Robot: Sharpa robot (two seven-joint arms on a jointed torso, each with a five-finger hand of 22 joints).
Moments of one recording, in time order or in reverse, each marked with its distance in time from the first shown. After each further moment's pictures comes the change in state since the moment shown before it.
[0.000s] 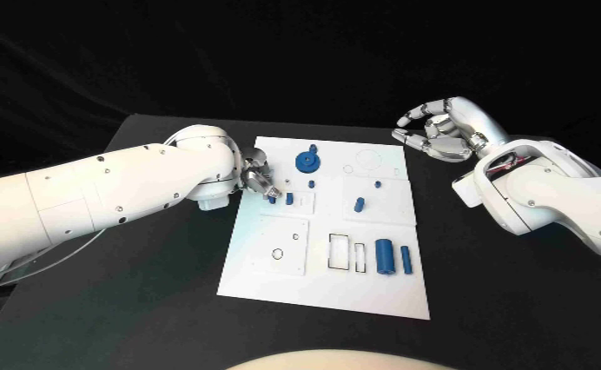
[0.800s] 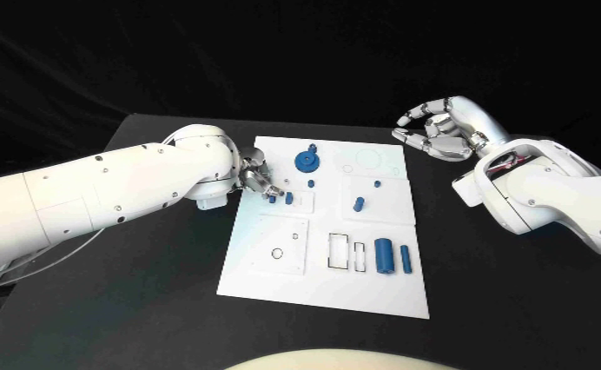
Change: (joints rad) left arm -0.001 -0.003 0.001 -0.004 0.002 0.000 0.001; left_hand -0.028 -0.004 -0.153 0.085 0.000 0.009 0.005 -0.012 -0.003 0.000 0.000 0.000 0.001 0.000 0.000 0.000 0.000 0.000 0.000 0.000 0.000 0.001; right arm 0.000 -0.003 0.000 0.001 0.001 0.000 0.001; right_hand 0.000 0.000 -0.002 0.002 0.000 0.000 0.000 0.000 0.000 0.000 0.000 -0.004 0.000 0.000 0.000 0.000 0.001 0.000 0.000 0.000 -0.005 0.000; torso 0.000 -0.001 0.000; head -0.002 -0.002
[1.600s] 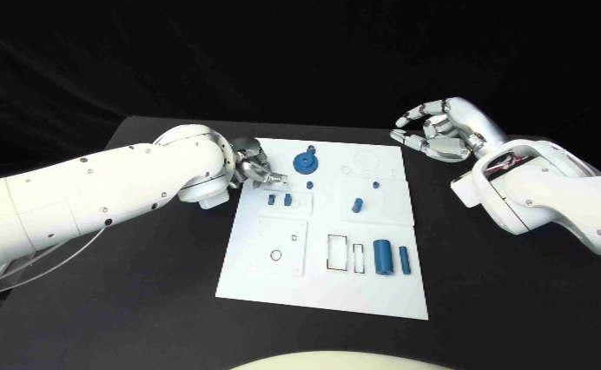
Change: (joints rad) left arm -0.003 -0.032 0.020 0.033 0.058 -0.178 0.073; left_hand 0.034 0.042 -0.092 0.001 -0.010 -0.143 0.073 -0.087 -0.036 -0.276 0.062 -0.310 -0.345 -0.005 0.047 -0.115 0.000 0.056 -0.190 0.028 -0.190 -0.225; right arm 0.000 -0.002 0.000 -0.001 0.001 0.000 0.001; right_hand 0.000 0.000 -0.001 0.001 0.000 0.000 0.000 0.000 0.000 0.000 0.000 0.000 0.001 0.000 0.000 0.000 0.000 0.000 0.000 0.000 0.000 0.000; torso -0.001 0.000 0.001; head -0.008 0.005
